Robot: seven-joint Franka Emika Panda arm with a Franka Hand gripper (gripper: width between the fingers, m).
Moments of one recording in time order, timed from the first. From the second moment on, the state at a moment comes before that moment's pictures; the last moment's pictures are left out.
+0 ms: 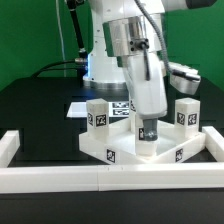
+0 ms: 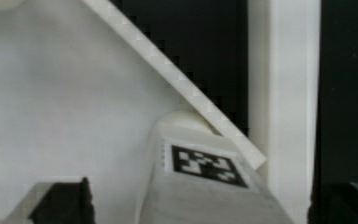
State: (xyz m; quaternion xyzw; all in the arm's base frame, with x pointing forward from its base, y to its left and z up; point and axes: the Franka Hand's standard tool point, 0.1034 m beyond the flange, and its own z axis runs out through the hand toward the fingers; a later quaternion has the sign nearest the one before) arm 0.616 0.021 0.066 -0.70 0.71 0.01 0.08
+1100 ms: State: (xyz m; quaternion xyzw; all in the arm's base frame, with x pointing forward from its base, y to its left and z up) arm 0.619 0.029 0.067 -0.97 0.24 -0.05 0.04
